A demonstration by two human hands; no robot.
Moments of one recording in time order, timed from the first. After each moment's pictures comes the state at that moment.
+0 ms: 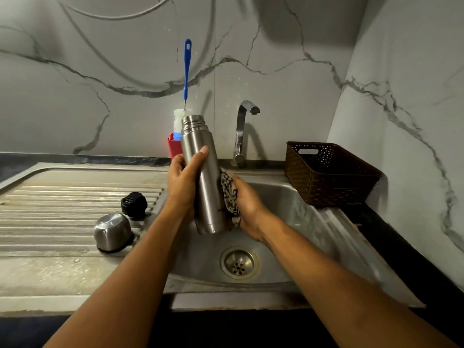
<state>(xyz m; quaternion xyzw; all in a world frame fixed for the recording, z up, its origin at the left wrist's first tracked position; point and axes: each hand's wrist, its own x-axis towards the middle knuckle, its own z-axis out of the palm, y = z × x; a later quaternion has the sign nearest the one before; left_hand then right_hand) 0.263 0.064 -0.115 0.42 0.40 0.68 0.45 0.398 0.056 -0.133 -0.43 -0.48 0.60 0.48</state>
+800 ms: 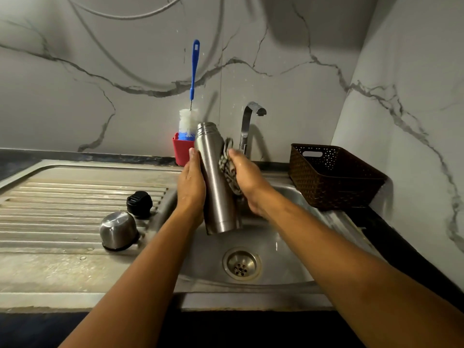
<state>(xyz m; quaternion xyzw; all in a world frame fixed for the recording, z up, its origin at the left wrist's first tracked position) 0.272 0.064 -0.113 0.37 0.44 0.66 0.48 0.385 0.047 -0.072 -0.48 -0.57 0.48 0.46</state>
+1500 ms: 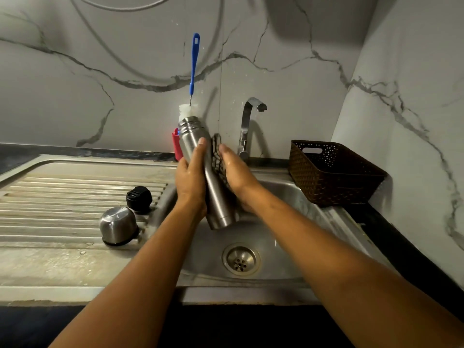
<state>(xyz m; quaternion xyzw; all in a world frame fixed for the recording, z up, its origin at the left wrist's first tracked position) 0.268 0.070 -0.114 0.34 0.39 0.70 0.50 0.365 0.066 -0.086 -0.49 -0.58 0.45 0.46</state>
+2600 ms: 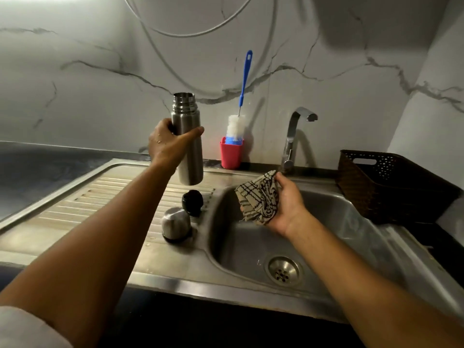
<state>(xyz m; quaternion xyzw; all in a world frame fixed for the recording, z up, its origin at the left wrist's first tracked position) 0.107 0.097 -0.050 0.48 0.63 0.60 0.08 0.355 0.056 -0.114 -0.41 -0.25 0.71 0.51</state>
